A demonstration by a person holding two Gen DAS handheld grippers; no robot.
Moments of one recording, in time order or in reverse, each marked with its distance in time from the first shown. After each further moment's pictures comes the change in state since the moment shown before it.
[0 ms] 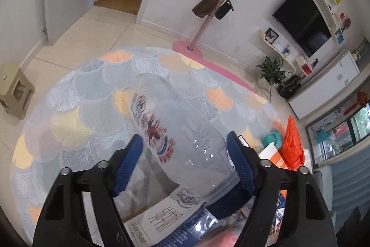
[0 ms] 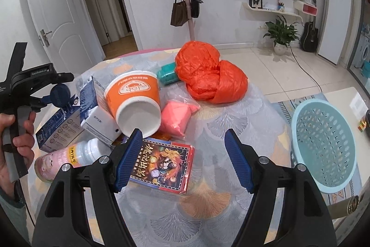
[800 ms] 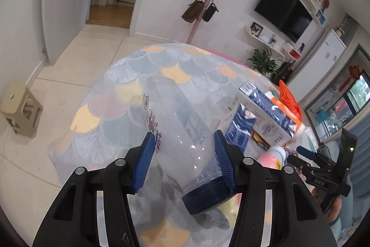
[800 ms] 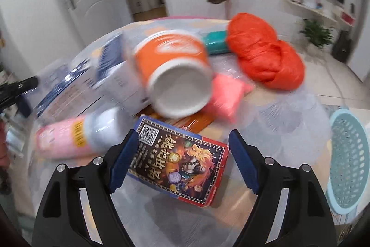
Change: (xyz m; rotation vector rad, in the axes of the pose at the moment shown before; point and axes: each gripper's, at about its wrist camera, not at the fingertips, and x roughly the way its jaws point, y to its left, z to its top) left arm -0.088 0.062 -0.065 0.164 -0.054 -0.018; right arm 0.035 0.036 -0.016 -0.192 0.160 0.166
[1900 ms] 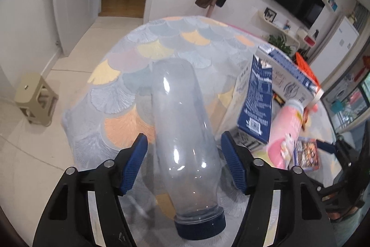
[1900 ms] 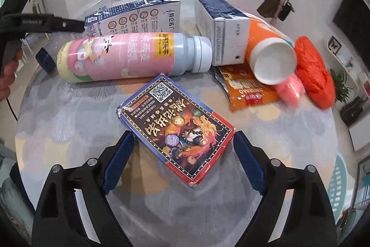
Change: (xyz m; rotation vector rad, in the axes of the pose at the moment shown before) left arm 0.012 0.004 -0.050 0.021 0.078 0.130; right arm -0.003 0.080 -0.056 -0.413 0.065 -0.008
